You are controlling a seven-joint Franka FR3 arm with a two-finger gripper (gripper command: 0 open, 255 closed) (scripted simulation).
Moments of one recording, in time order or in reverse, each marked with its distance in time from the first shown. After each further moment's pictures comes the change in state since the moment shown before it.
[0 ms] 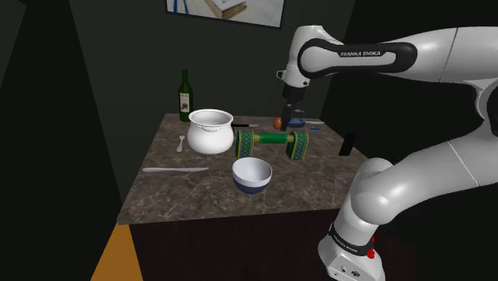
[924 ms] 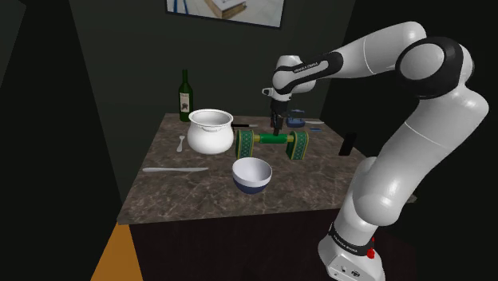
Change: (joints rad) arm 0.093 0.471 -0.326 0.161 0.028 0.301 -0.636
